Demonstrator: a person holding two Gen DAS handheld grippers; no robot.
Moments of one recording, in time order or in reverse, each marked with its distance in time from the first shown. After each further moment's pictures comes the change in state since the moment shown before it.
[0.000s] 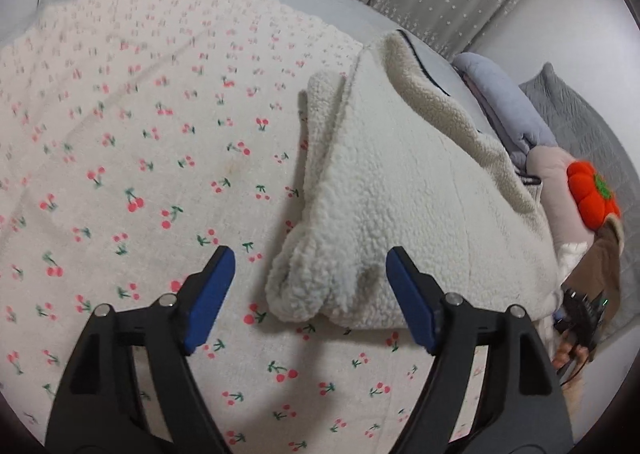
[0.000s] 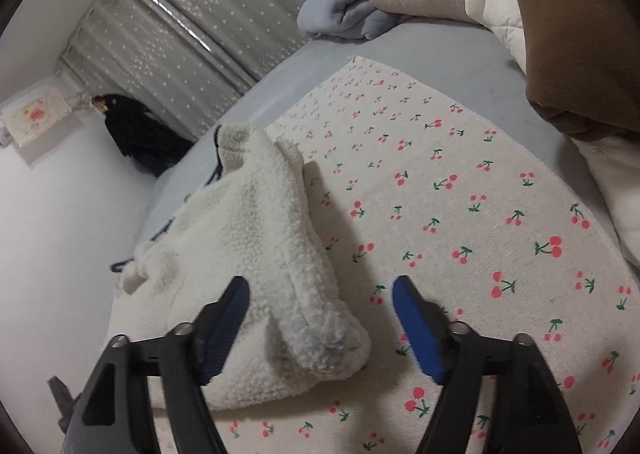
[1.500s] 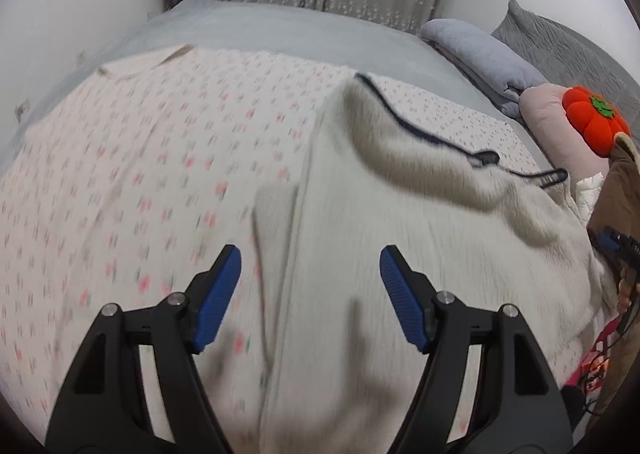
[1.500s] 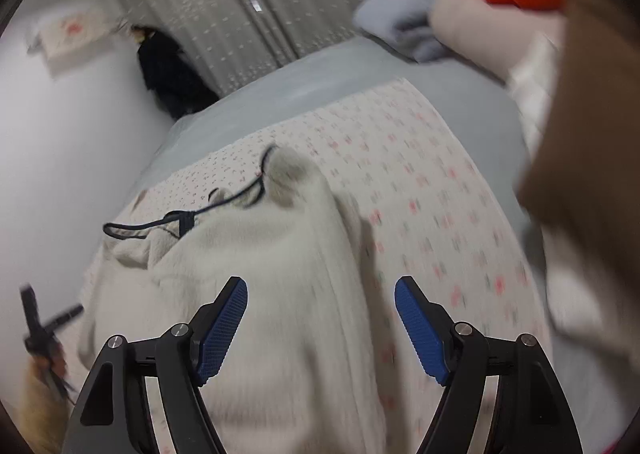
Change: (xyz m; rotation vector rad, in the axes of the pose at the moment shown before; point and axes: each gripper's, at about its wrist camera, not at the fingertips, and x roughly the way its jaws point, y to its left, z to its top) left arm -0.026 -0.078 0.024 0.356 -0.072 0.118; right arm -0.048 0.070 0.019 -0.341 0.073 -0.085
